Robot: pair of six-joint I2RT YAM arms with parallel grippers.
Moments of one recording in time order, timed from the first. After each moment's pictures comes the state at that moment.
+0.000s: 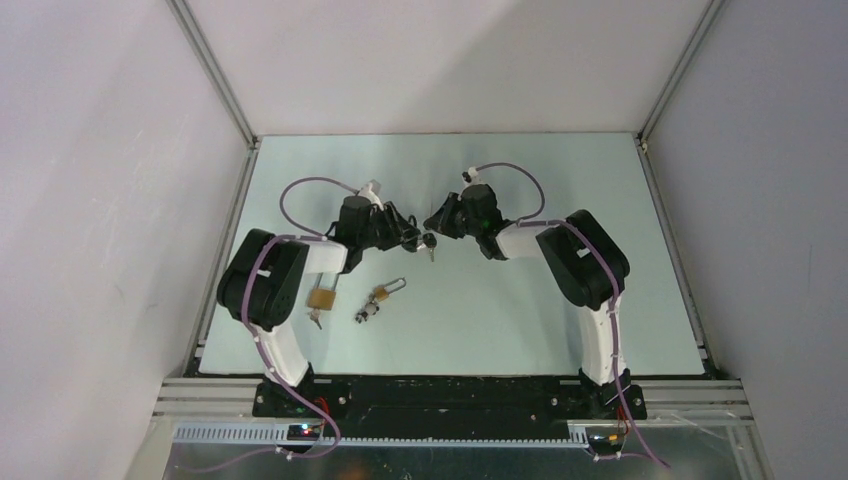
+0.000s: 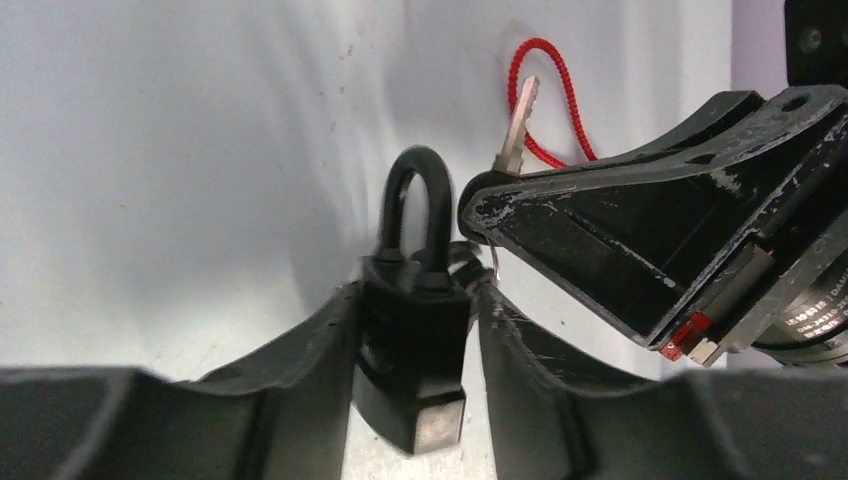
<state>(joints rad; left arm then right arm) -0.35 1.79 0.79 0.47 0.33 -0.73 0.58 2.07 1.15 0.48 -0.20 0.84</state>
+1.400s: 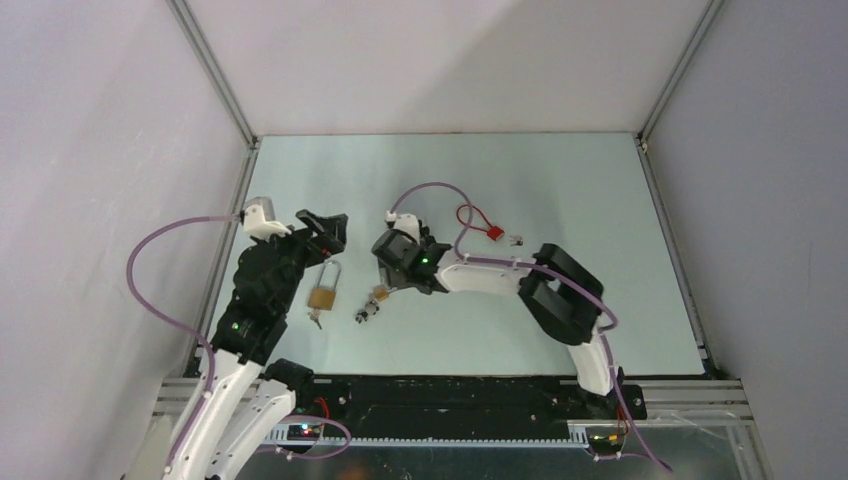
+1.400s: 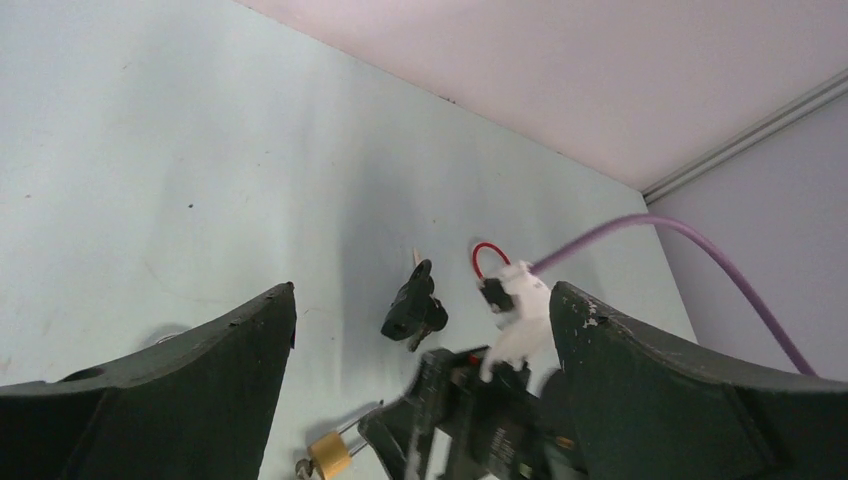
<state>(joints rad) -0.34 0.60 0.66 -0.18 -0.20 -0.59 1.04 1.98 1.39 -0.27 0.30 0.69</state>
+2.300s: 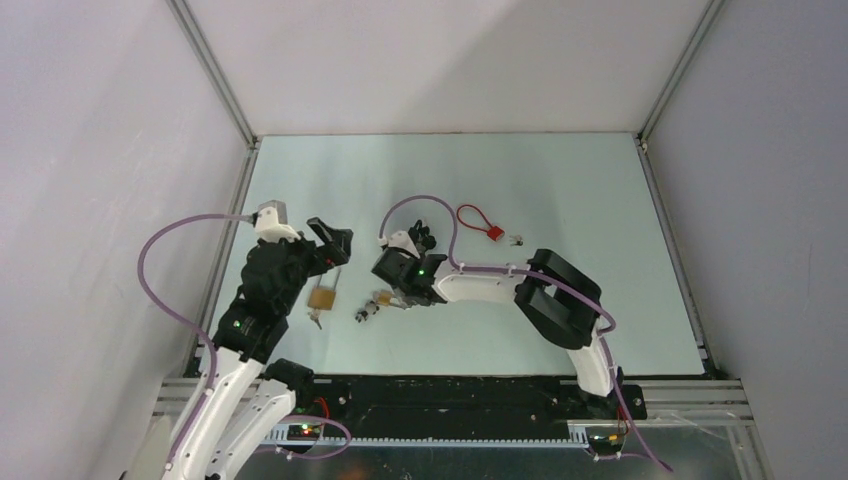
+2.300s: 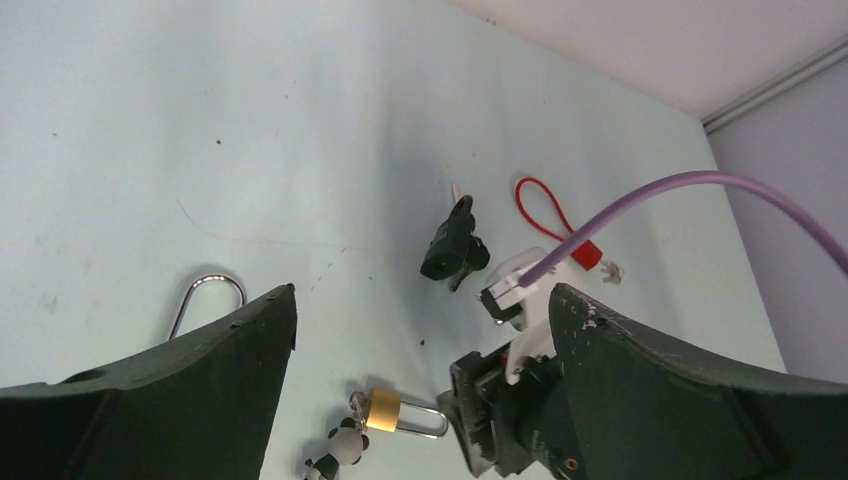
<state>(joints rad) -0.34 0.57 0.66 -0.33 -0.17 -0.55 1.10 2.06 1.44 -0.46 0.42 0.47</state>
